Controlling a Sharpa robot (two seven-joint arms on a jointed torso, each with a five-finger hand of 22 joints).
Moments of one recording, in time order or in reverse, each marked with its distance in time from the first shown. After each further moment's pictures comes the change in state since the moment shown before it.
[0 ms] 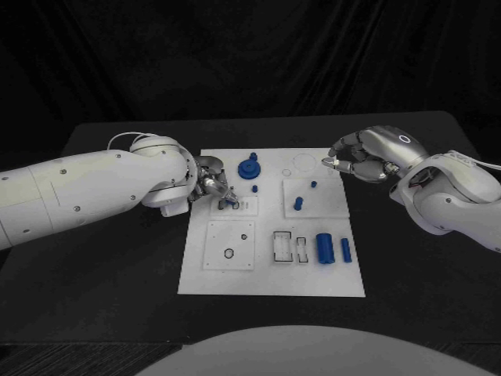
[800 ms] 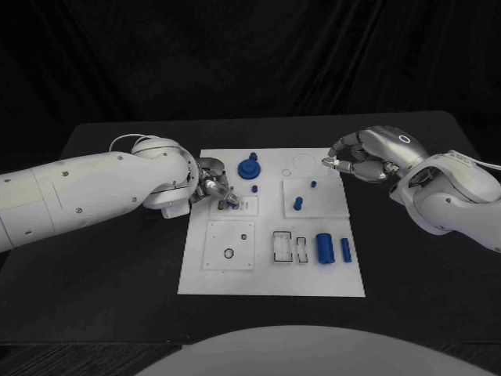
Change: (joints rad) left arm -0.009 0.003 0.003 0.001 -0.002 0.001 0.002; left_hand -0.001 -0.001 0.000 0.000 0.000 -0.002 -0.002 0.000 0.002 0.000 0.000 0.000 0.000 0.000 0.000 0.000 0.000 0.000 0.000 0.000 0.000 0.000; right arm 0.000 -0.001 0.000 0.000 0.000 0.001 0.000; right_hand 0.004 -0.004 0.000 0.000 0.000 0.000 0.000 0.000 0.000 0.000 0.000 0.000 0.000 0.000 0.000 0.000 0.000 0.000 0.000 0.000 0.000 0.000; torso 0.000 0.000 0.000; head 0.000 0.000
